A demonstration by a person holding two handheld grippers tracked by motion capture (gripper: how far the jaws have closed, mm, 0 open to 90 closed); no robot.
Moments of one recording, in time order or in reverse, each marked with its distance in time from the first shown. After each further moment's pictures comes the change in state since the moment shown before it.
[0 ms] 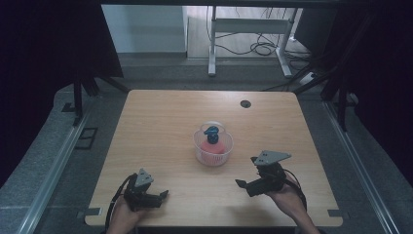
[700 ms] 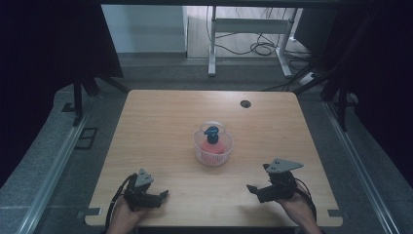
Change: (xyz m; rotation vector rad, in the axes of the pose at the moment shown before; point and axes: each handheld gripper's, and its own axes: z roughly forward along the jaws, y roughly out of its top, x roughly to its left) left arm 0.000 0.000 0.000 0.000 0.001 -0.002; right arm -0.011 -0.041 -0.011 0.015 -0.061 0.054
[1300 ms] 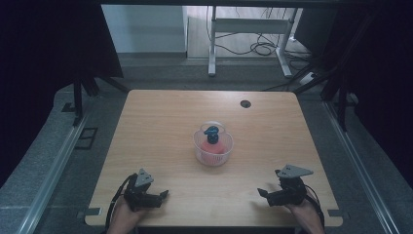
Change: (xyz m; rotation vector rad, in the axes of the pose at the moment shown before) left arm 0.000 0.000 0.000 0.000 0.001 0.001; right arm -0.019 -0.042 -0.003 0.028 -0.071 0.075
